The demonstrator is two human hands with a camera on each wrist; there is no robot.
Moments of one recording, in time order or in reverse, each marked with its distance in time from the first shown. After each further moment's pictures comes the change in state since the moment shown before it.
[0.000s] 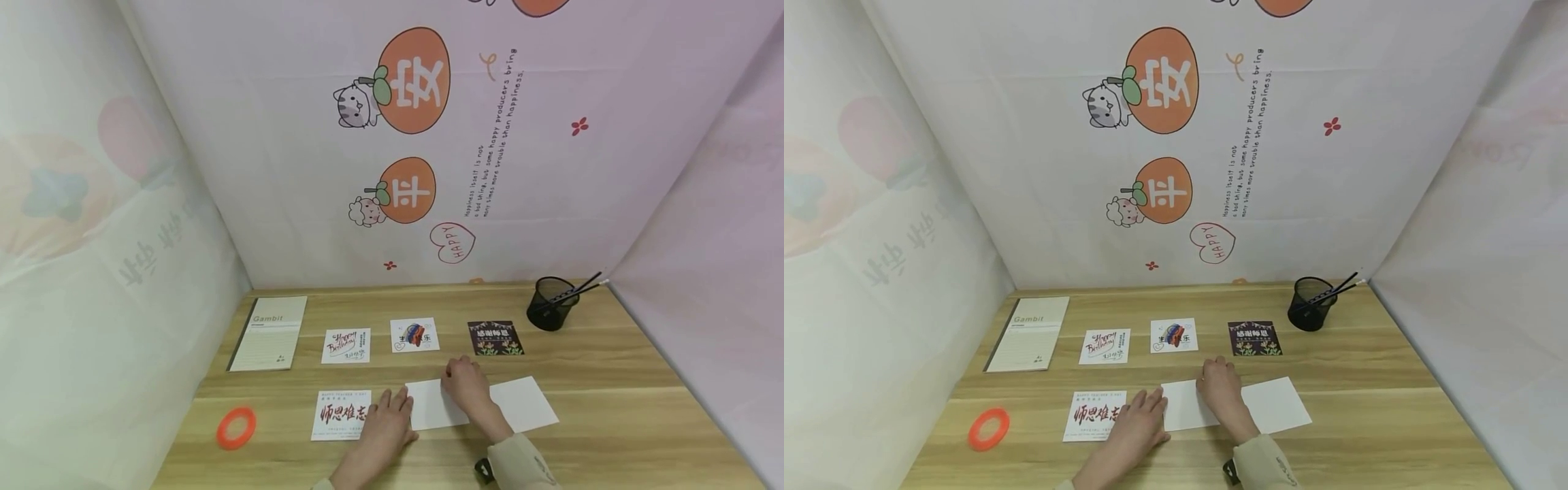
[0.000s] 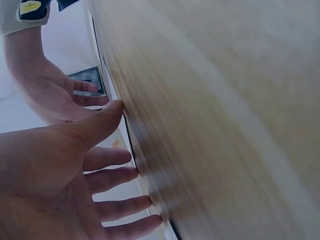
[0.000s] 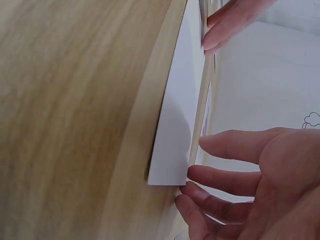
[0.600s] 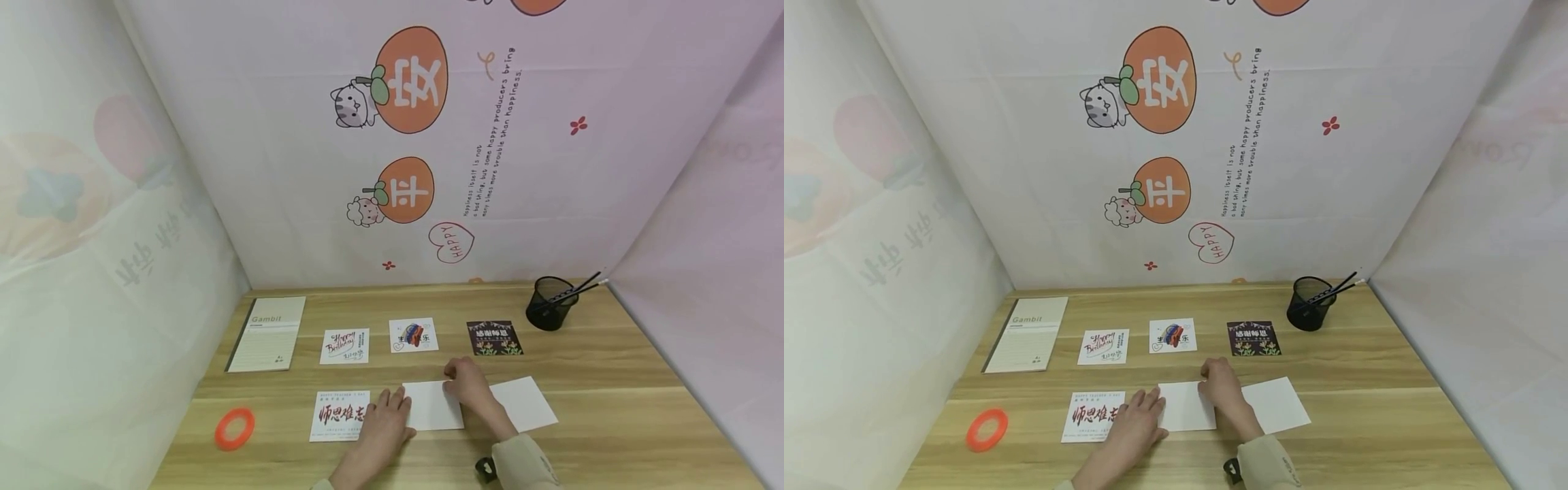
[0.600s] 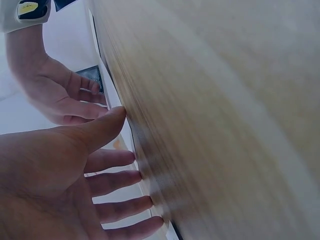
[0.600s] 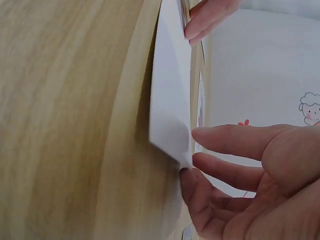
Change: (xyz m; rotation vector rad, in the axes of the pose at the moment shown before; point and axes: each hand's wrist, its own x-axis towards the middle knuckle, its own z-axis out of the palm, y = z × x) left_hand 0.002 0.000 0.000 0.017 0.029 0.002; right_hand 0.006 0.014 0.001 0.258 -0.091 0.012
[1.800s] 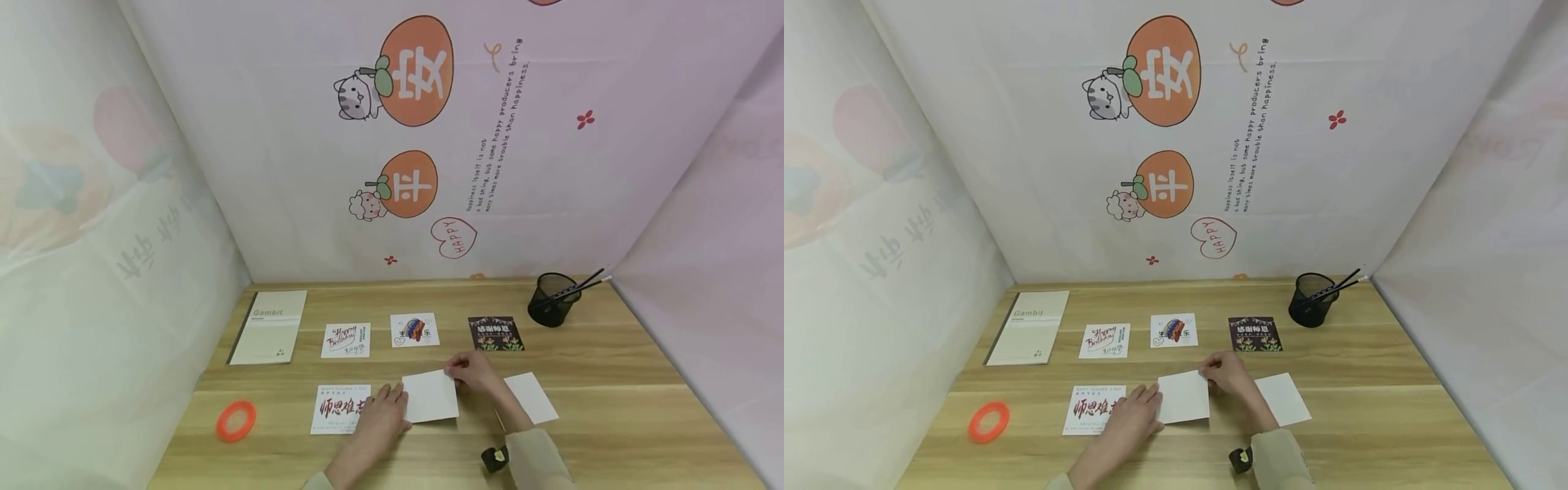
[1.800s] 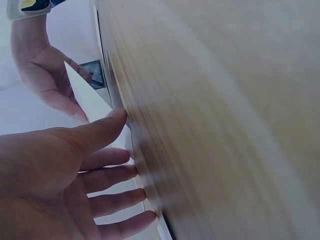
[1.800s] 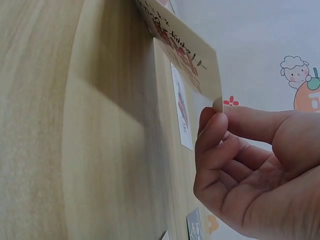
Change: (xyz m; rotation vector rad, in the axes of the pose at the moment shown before) left_hand 0.002 -0.007 -0.003 -0.011 -0.052 -0.002; right_hand 0.002 0.002 -0.021 0.298 -0.120 0.121
